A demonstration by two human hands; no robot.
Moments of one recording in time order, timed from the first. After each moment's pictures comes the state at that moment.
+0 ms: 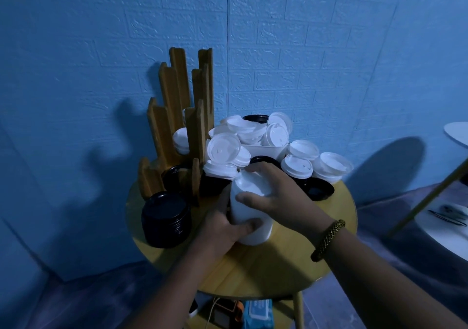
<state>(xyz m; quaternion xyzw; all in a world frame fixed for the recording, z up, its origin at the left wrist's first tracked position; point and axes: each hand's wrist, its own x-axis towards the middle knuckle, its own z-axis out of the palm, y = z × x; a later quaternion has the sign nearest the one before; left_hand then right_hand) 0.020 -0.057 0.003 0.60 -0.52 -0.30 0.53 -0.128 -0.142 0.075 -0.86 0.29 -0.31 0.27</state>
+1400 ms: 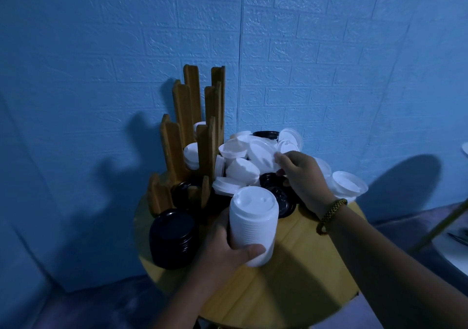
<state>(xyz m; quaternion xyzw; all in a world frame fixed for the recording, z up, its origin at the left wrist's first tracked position) 0.032 -0.053 -0.007 0.62 -0.50 -0.28 0.54 -0.109 -0.227 0.097 -0.72 0.38 -0.44 0.38</state>
